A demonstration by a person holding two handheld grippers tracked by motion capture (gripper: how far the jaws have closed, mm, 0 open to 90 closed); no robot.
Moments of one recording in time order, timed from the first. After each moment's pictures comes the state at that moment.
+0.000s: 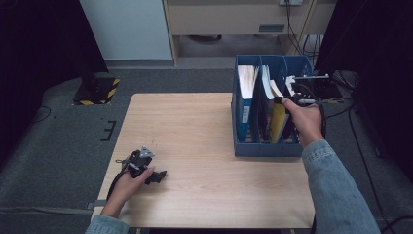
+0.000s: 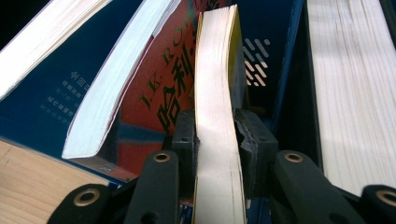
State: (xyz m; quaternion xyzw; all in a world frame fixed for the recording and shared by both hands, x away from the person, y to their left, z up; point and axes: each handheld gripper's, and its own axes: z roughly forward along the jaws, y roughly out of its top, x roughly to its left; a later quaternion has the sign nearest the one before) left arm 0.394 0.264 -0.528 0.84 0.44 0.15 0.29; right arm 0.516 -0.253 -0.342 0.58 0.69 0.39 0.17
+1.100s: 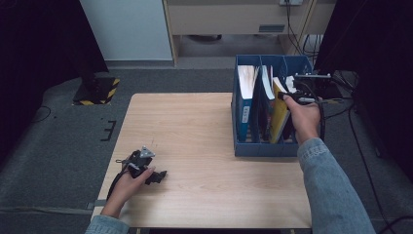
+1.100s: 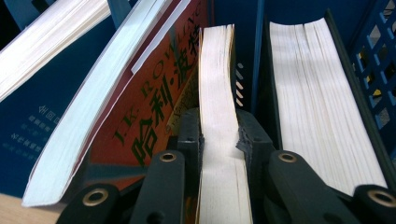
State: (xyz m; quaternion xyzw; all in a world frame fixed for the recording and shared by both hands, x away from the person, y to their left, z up) left arm 0.393 0.264 -0.528 0.84 0.44 0.15 0.29; right arm 0.522 -0.255 -0.342 0.59 0.66 0.40 0.22
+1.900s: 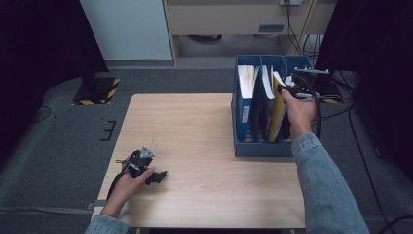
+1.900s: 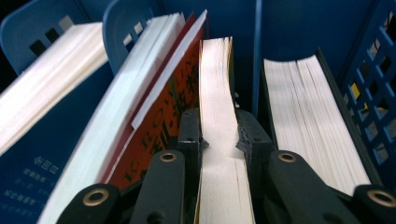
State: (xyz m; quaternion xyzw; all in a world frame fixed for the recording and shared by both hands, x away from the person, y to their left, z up) left arm 0.393 0.264 -0.528 0.84 0.43 0.15 0.29; right arm 0.536 -0.248 -0.336 0.60 0.64 0.42 0.25
